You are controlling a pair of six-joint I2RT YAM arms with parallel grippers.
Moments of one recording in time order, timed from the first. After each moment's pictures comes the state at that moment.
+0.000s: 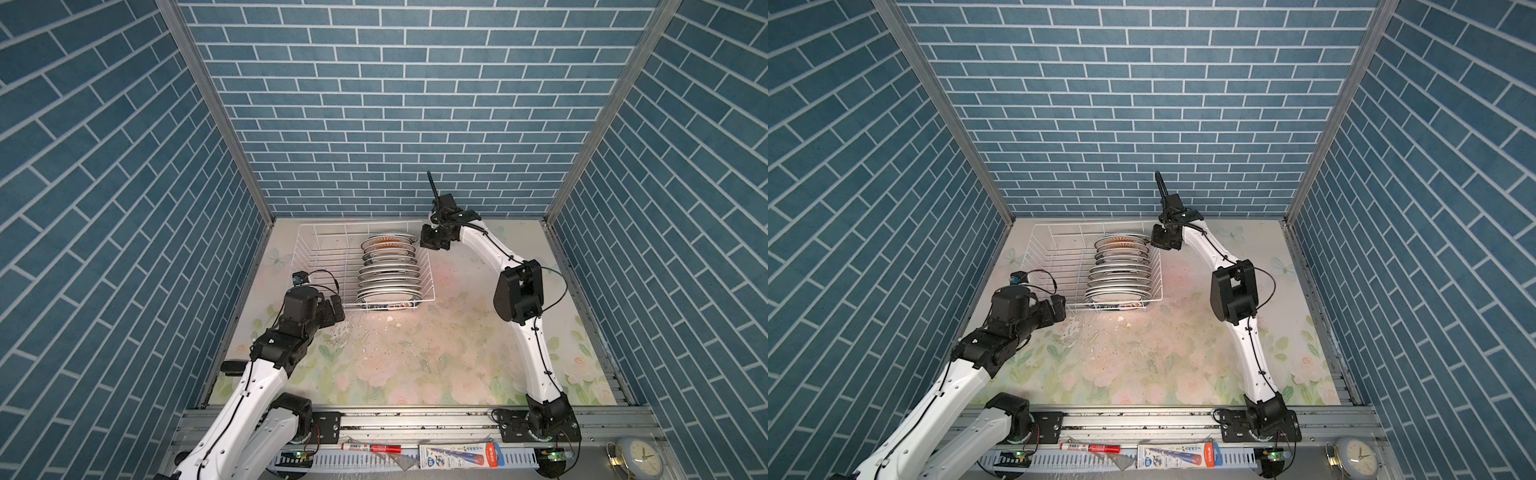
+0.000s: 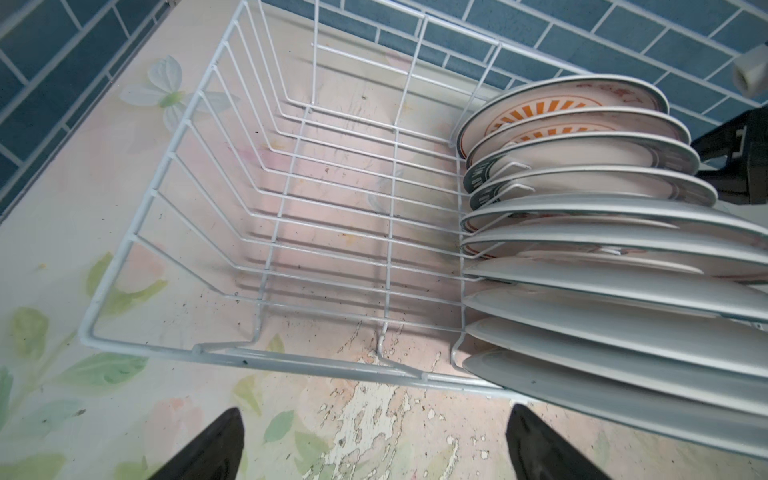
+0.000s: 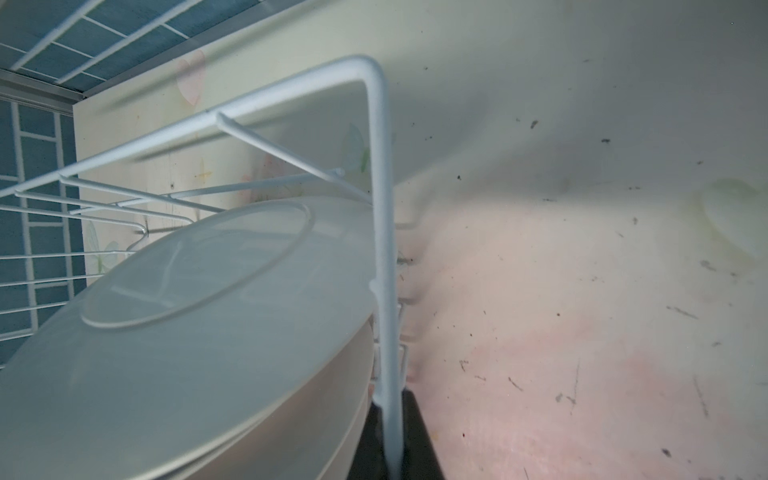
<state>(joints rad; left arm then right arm) -0.27 0.78 0.62 -0.51 -0.13 -0.44 0.48 2.45 2.35 -0.89 -0.26 0.51</state>
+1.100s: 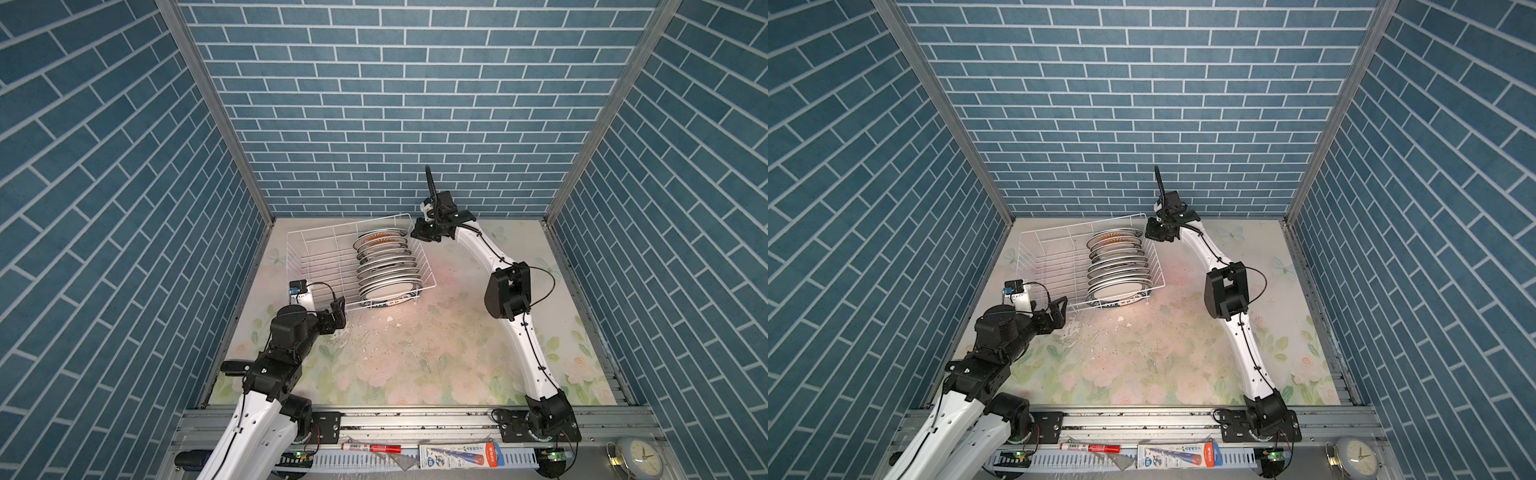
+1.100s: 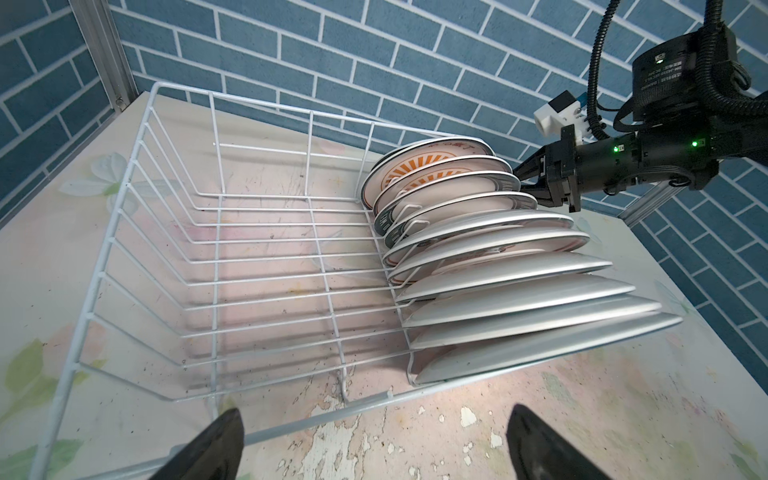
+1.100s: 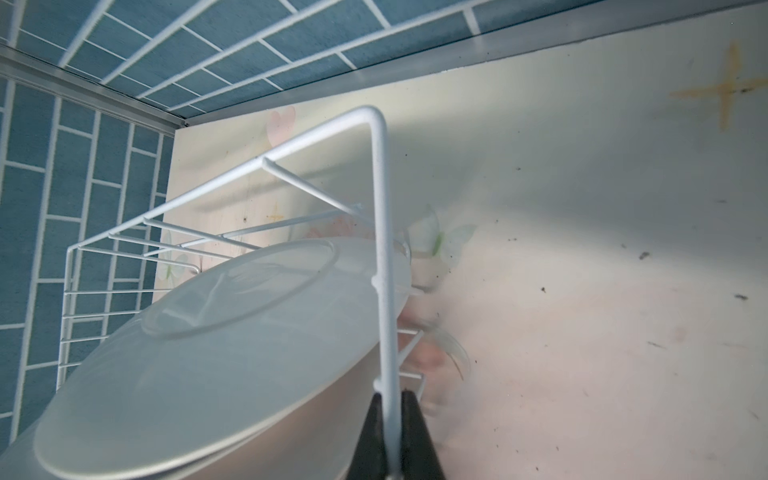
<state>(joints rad) -0.27 0.53 0.44 -0.31 -0.04 -0.37 0.47 2.60 2.53 -0.74 -0.38 0.49</state>
